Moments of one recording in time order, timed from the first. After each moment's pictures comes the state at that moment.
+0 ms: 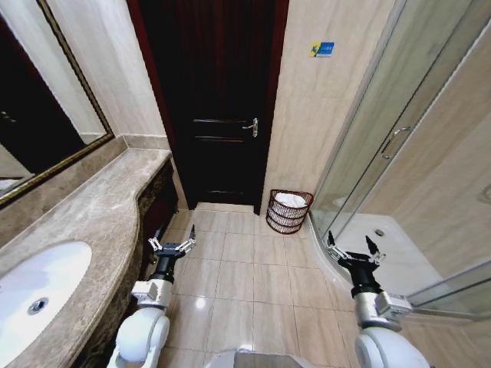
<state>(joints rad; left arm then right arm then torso) 1.66 -1.44 -0.61 -2.23 -0.12 -0.07 -0.01 -1.74 1.54 0.68 2.42 0.07 -0.16 0.10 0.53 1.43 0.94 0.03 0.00</state>
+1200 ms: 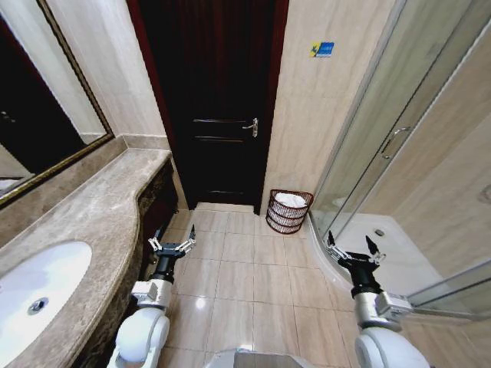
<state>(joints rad) 1.67 -1.44 -0.61 -2.23 -0.12 -0.07 -0.01 -1.74 1.54 0.68 2.41 0.07 -0.16 0.10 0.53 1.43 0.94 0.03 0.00</state>
